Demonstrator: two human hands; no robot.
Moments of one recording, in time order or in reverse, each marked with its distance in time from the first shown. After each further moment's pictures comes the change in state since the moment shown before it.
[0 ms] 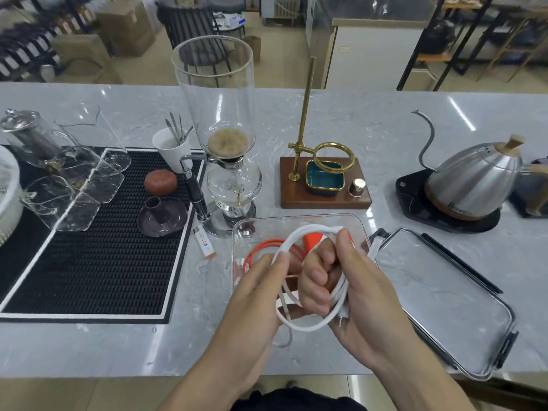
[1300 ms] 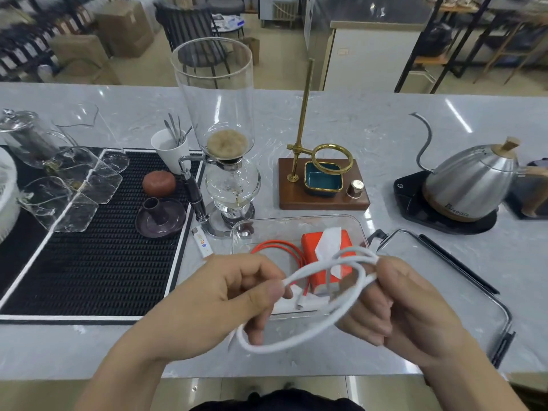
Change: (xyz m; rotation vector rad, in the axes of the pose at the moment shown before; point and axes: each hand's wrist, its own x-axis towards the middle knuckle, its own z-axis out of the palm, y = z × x) left_hand 0.002 0.045 -0.052 0.533 -0.451 0.118; right_hand -0.011 -0.031 -0.042 -0.147 -0.643 0.030
